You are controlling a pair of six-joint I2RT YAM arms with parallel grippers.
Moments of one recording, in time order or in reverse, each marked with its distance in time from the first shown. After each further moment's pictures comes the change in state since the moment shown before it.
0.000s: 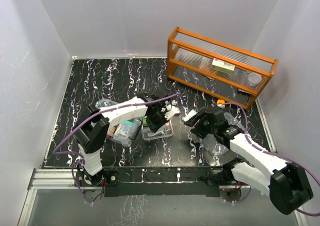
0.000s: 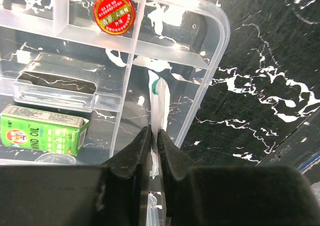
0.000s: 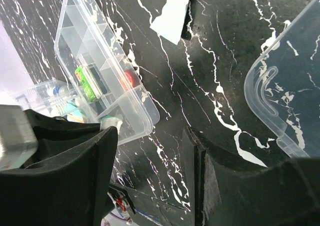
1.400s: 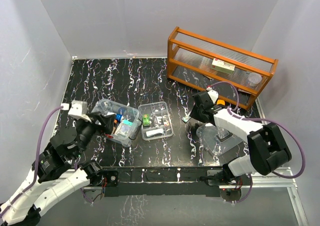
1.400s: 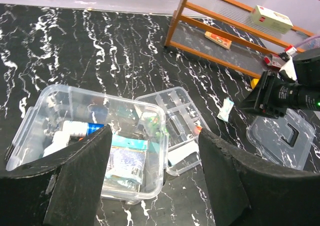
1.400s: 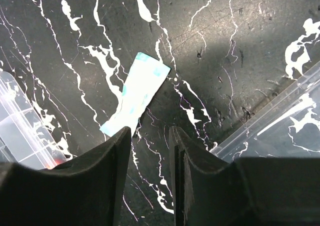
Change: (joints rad) left arm 0.000 -1.406 -0.466 0.231 -0.642 -0.594; right arm -0.002 0.427 0.311 -0.096 0.360 -0.375
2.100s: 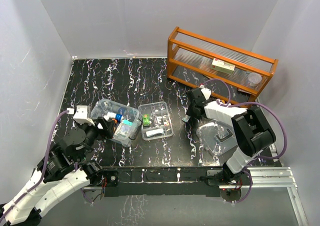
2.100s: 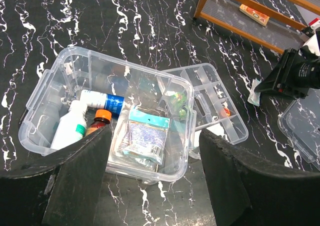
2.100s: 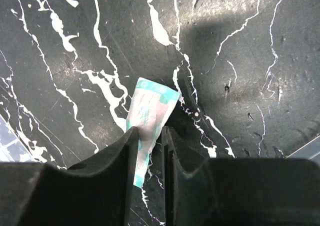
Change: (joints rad) left arm 0.000 -0.088 -0.115 -0.115 -0.098 -0.086; right arm 0.000 0.243 0.116 0.045 -0.010 -0.026
